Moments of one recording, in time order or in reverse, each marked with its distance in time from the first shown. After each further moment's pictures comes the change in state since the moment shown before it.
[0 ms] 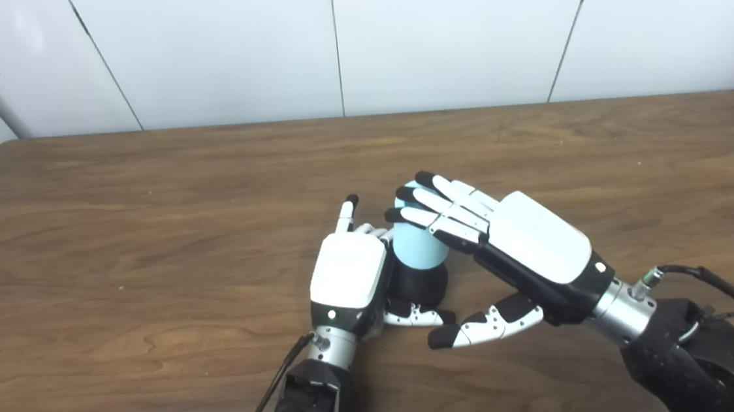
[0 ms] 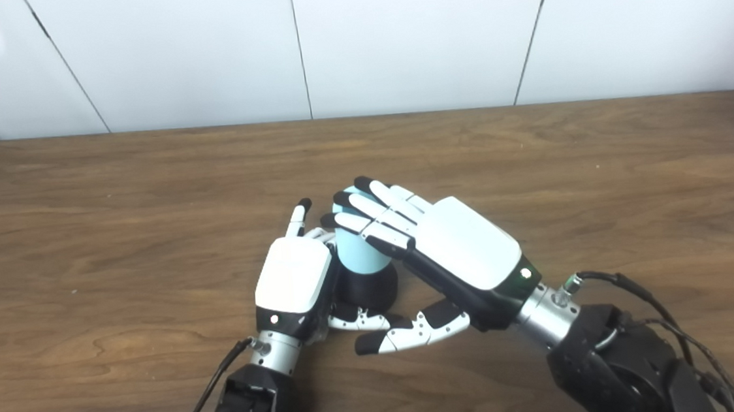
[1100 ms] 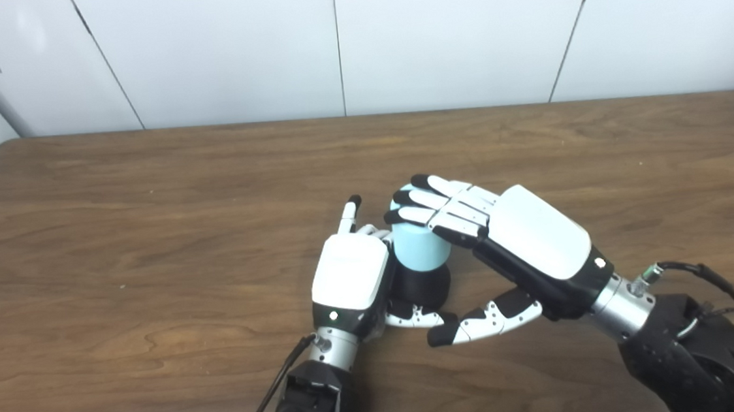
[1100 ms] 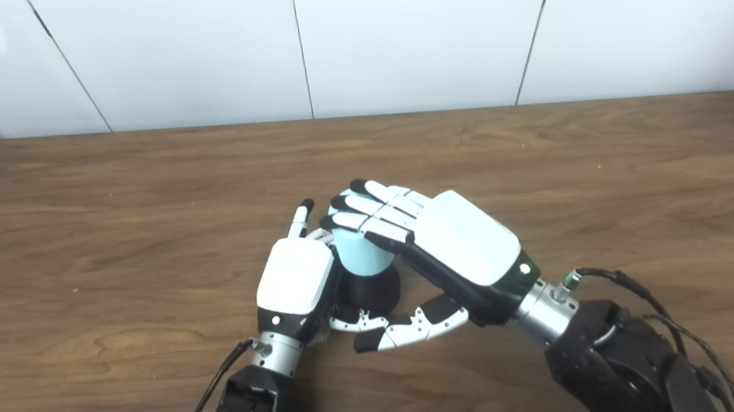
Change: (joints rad) left arm 0.003 0.001 -0.007 -0.005 0.003 0.001 -0.002; right arm 0.000 -0.011 0.024 0.008 -0.021 0.005 -0.023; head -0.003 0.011
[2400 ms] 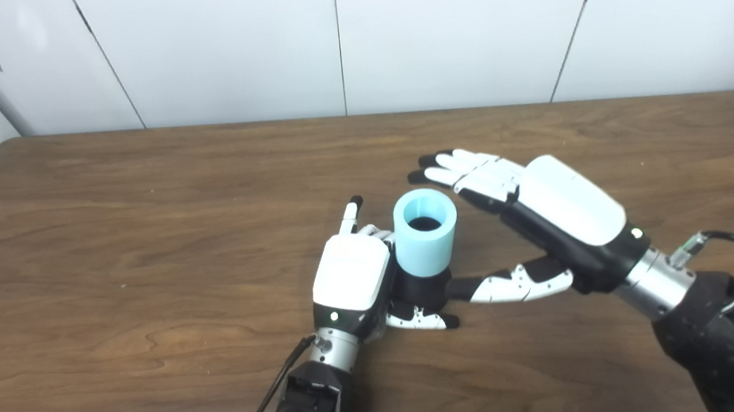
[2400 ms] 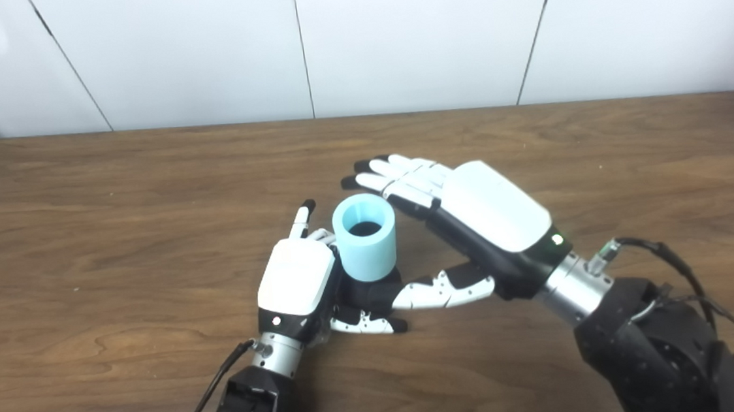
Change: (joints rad) left arm 0.001 0.000 0.003 -0.002 -0.011 -0.009 0.000; right arm -0.067 0.008 -0.157 -0.123 0.161 0.167 0.114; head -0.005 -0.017
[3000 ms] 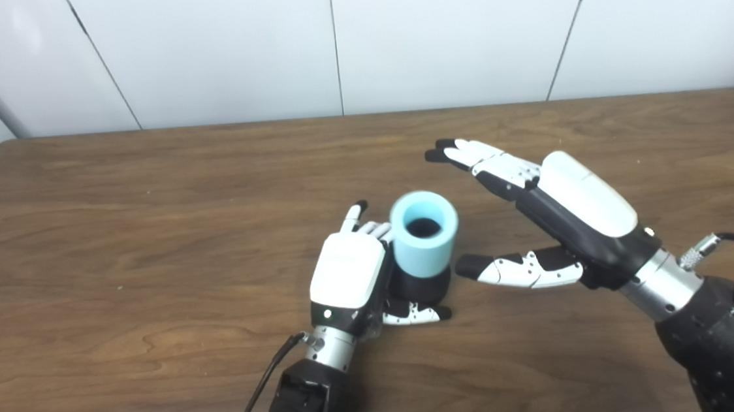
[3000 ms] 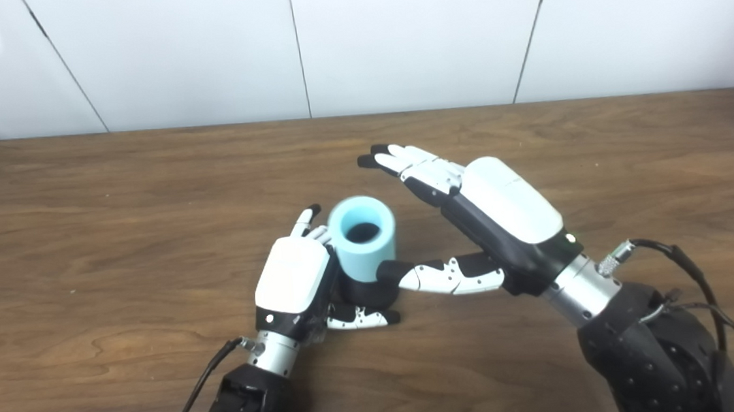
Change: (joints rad) left arm 0.010 0.006 0.066 0.000 -0.144 -0.151 0.059; right arm 0.035 0.049 -0.011 0.002 0.008 0.023 -0.014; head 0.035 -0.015
